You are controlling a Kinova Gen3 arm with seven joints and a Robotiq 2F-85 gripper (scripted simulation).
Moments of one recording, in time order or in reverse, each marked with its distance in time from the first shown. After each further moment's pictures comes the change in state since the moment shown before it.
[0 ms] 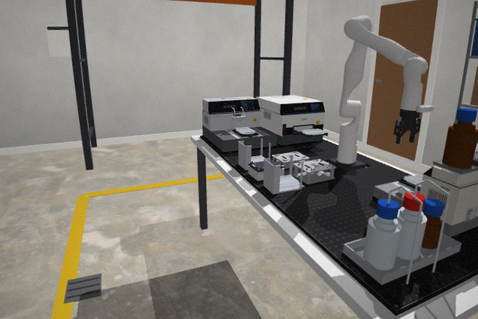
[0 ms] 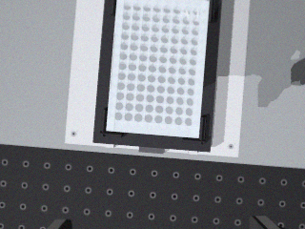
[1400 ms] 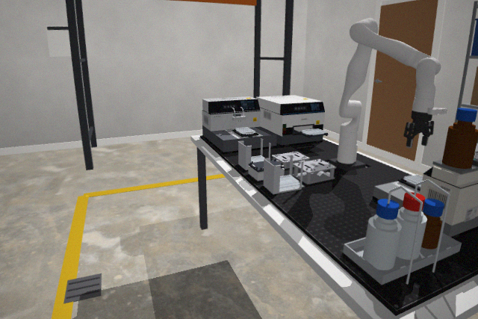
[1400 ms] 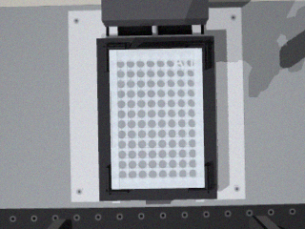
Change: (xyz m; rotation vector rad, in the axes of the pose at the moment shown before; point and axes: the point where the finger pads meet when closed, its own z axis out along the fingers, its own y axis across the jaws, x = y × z) arm 0.050 -0.004 0.000 -0.002 -0.002 0.099
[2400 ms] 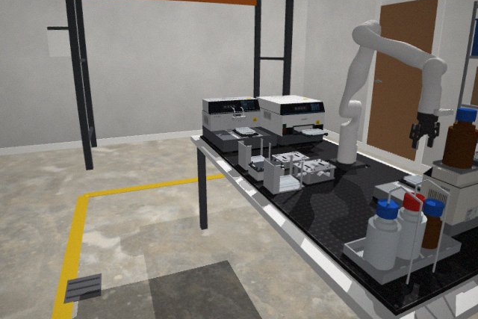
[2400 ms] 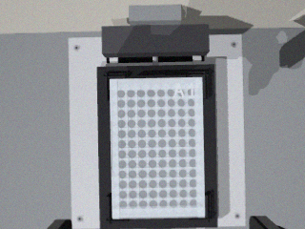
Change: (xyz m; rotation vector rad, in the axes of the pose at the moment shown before) arm 0.026 0.000 0.000 0.000 0.001 0.000
